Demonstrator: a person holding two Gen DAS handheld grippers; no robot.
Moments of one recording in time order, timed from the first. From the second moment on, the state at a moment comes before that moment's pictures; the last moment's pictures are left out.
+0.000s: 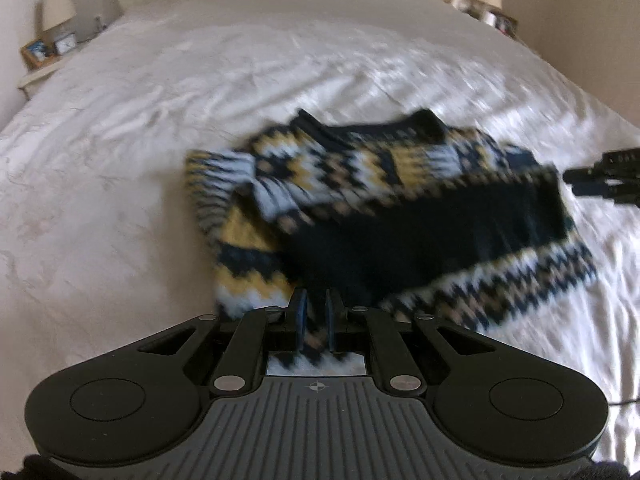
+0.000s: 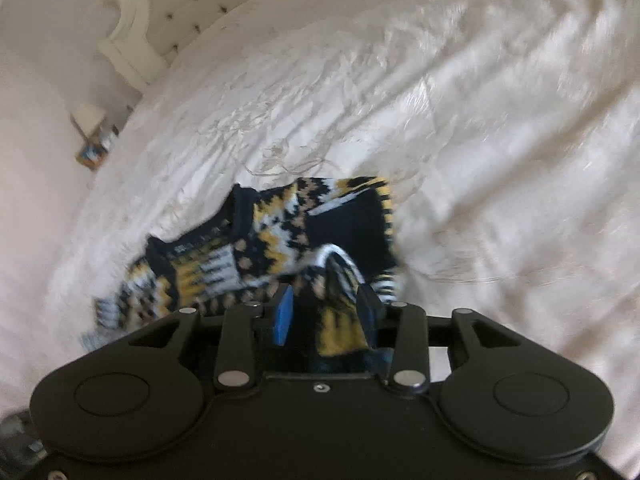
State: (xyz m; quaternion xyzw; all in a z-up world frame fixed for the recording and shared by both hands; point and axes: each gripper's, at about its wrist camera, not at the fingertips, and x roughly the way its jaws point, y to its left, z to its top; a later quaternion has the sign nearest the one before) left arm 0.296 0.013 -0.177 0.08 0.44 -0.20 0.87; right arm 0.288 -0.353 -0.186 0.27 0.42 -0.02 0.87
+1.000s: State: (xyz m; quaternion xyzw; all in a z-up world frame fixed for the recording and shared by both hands) left arm 0.418 -0.017 -0.151 0.08 0.37 -0.20 0.91; right arm 0.389 -0.305 -0.190 0.13 0.43 0.08 0.89
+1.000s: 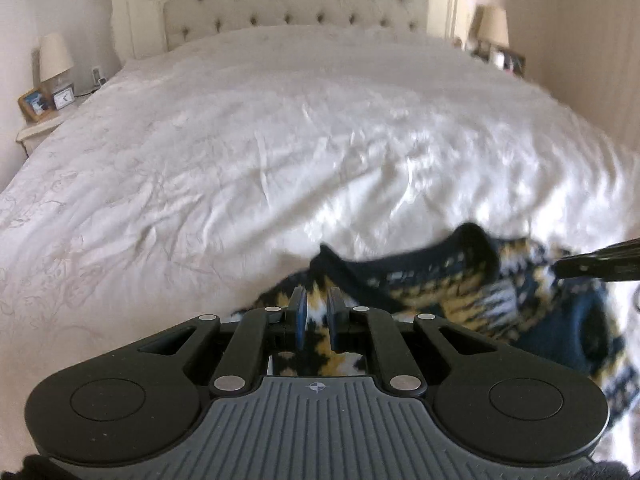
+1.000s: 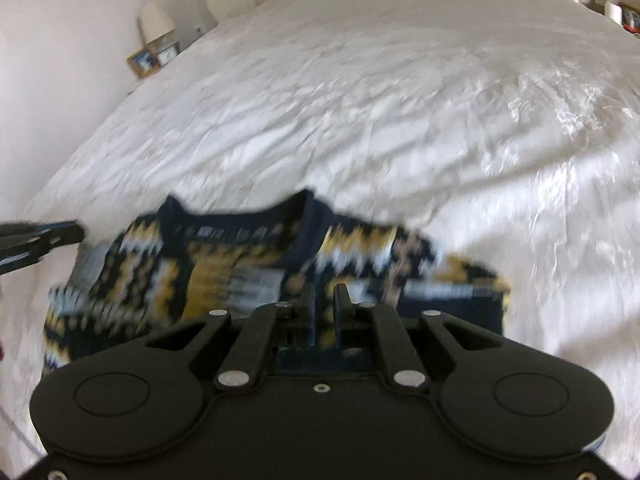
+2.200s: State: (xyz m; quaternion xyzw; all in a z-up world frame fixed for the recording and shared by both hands) left arm 0.295 -0.050 -0.187 0.13 0.37 -0.36 0.85; right arm 0.392 -0.358 -0.196 0.48 0.38 0.04 0.79
